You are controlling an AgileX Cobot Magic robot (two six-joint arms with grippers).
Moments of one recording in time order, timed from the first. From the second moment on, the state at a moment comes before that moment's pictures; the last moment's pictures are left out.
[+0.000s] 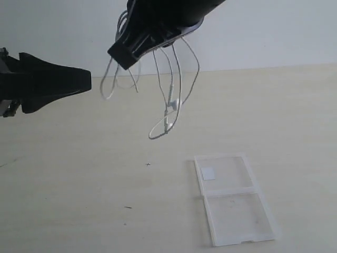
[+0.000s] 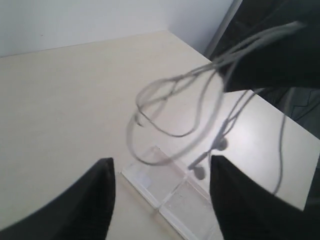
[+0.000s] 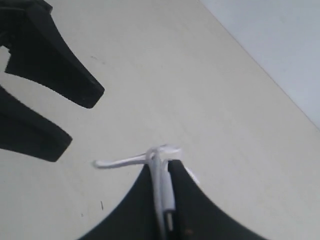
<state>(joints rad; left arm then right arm) -0.12 1.09 -0.69 1.68 -0.66 -1.87 0.81 1.52 -1.49 0.09 0.81 -0.37</state>
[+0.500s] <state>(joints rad) -0.12 1.09 -0.69 1.74 -0.67 -1.87 0.73 1.66 -1.49 -0.31 1.10 0.03</state>
